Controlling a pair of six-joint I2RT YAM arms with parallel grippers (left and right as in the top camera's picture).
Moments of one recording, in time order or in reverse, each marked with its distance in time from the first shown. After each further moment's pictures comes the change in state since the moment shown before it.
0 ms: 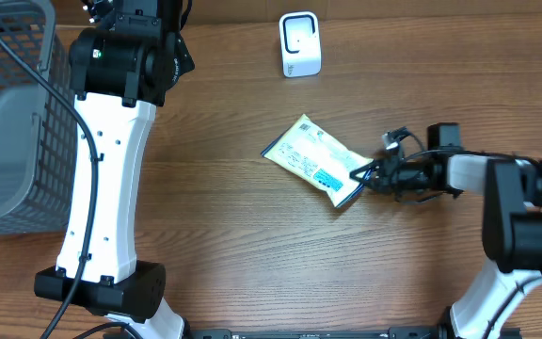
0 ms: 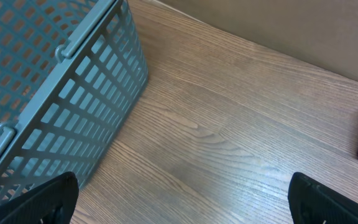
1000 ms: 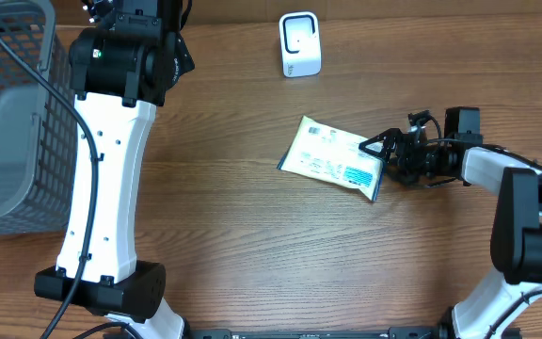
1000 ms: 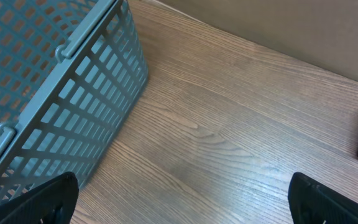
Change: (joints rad) left arm 0.000 0.000 0.000 0.000 0.000 0.000; right arm -0.039 -0.020 0.056 0.059 0.245 0.232
